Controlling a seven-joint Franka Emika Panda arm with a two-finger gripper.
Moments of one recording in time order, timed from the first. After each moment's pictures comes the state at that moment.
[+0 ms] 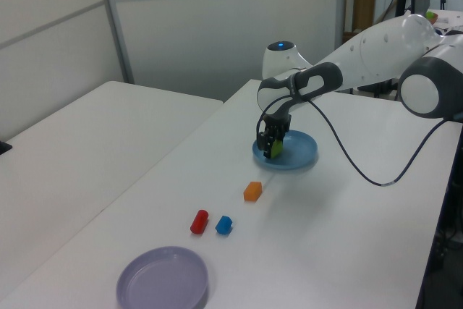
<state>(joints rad) -0.33 0.59 -0.05 -1.55 0.01 2.29 -0.24</state>
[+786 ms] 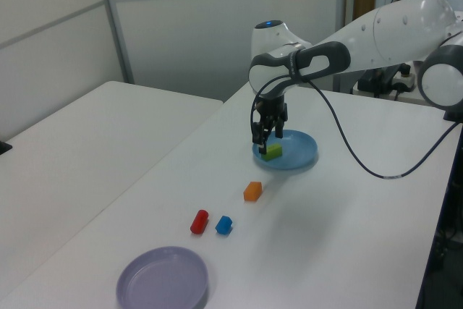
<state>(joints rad) -0.24 0.42 -0.04 -1.60 0.02 2.04 -0.24</state>
